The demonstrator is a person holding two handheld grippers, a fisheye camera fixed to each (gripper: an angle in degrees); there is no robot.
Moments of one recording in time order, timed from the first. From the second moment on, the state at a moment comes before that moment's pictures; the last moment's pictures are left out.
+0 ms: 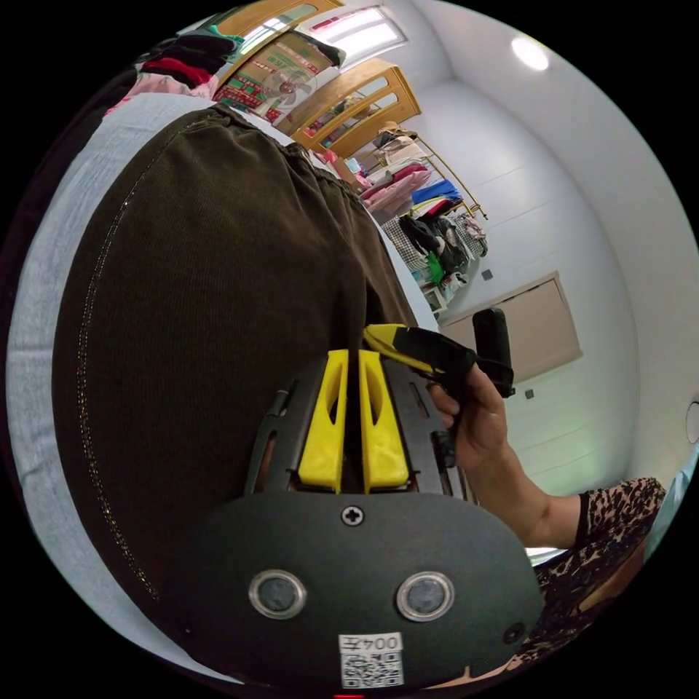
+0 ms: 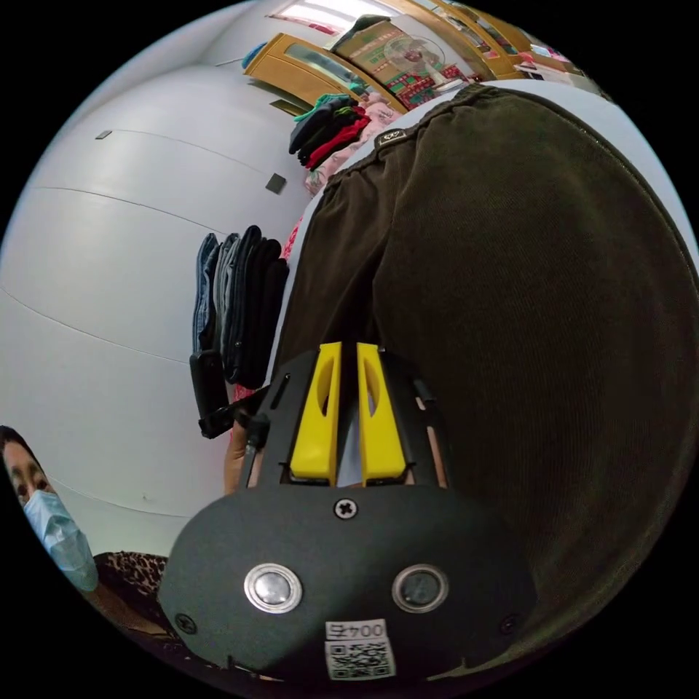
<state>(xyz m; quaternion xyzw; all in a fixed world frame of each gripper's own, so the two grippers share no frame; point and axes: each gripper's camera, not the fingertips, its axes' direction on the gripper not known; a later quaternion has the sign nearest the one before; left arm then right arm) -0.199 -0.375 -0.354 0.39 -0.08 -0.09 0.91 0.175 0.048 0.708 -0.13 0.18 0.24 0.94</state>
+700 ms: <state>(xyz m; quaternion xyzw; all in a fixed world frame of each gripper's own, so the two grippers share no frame) -0.204 -0.349 -0.374 0.41 -0.10 -0.13 0.90 0.153 0.039 0.685 -0.18 0.26 0.19 0.93</state>
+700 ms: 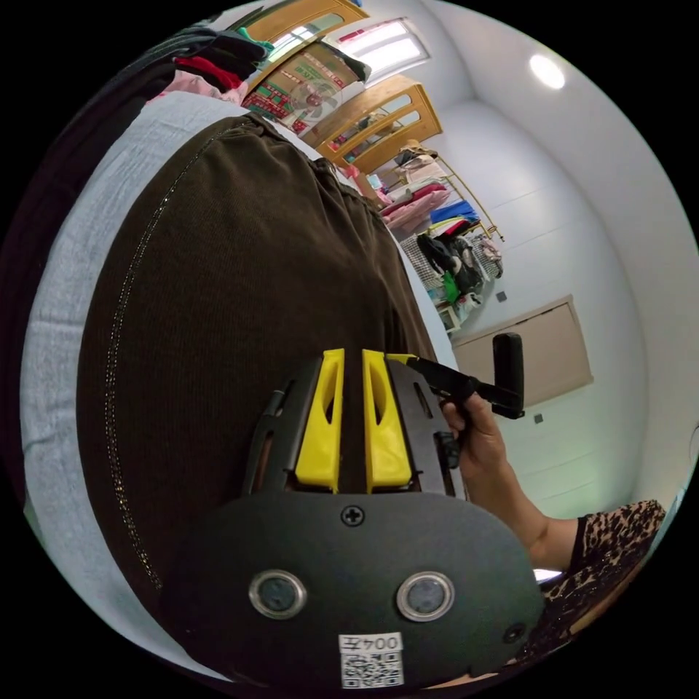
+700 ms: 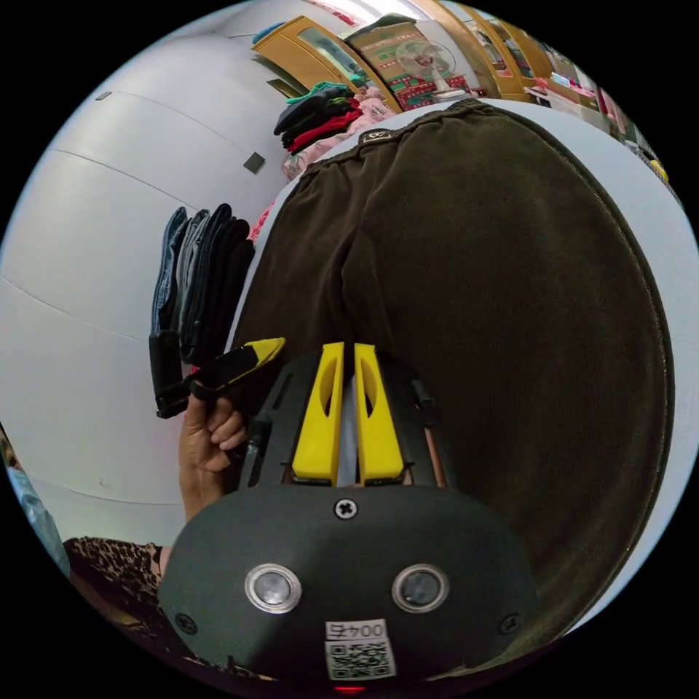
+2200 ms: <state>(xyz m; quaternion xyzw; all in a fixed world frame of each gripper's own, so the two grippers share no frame) -0.004 -0.142 -0.149 0.36 -0.33 -0.08 0.87 -0.140 0.179 0.453 -0.46 0.42 0.22 0.75</state>
